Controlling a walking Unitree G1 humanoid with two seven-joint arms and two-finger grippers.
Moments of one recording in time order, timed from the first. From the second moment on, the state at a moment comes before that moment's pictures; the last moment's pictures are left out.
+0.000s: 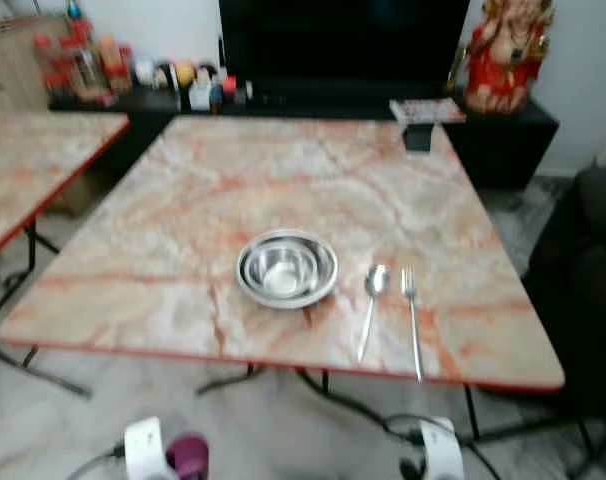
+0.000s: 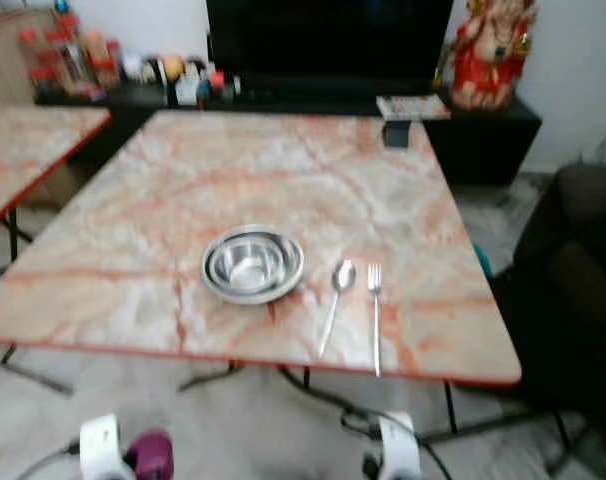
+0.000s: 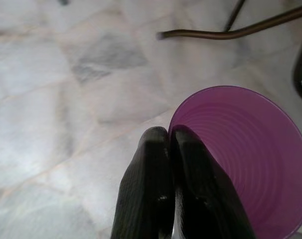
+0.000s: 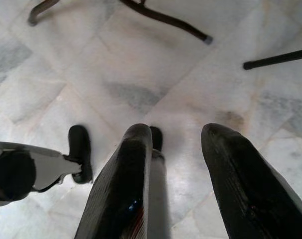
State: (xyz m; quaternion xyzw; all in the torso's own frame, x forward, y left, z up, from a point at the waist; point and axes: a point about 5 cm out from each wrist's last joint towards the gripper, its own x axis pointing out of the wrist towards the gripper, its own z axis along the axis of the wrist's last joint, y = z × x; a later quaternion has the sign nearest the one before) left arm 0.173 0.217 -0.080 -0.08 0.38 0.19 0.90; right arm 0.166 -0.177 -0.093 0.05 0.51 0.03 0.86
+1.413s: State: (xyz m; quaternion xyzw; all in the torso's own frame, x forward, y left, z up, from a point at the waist) left arm 0.335 0.259 0.195 -0.10 -0.12 0.23 0.96; right arm 0.170 -0.176 -0.092 0.04 0.50 0.04 0.86
